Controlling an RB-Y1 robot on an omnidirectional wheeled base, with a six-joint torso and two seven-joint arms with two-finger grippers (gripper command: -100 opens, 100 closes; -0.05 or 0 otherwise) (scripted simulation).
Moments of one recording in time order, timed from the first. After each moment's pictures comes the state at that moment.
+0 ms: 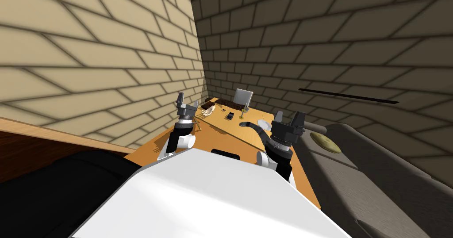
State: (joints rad) left arm 0.49 0.04 0.05 -2.38 0.06 -0.36 0.17; right arm 0.50 0.05 0.07 -2.32 0.09 -0.65 0.01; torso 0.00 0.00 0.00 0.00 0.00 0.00
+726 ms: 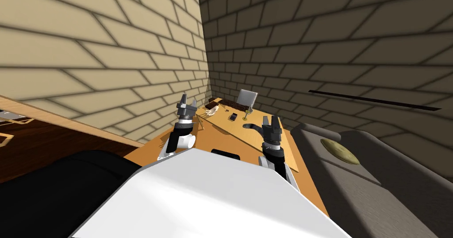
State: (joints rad) left arm 0.49 0.04 0.05 -2.38 0.06 -0.36 0.17; right arm 0.51 -0.16 0.10 -2.21 0.12 -0.65 0.03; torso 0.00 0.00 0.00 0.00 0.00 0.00
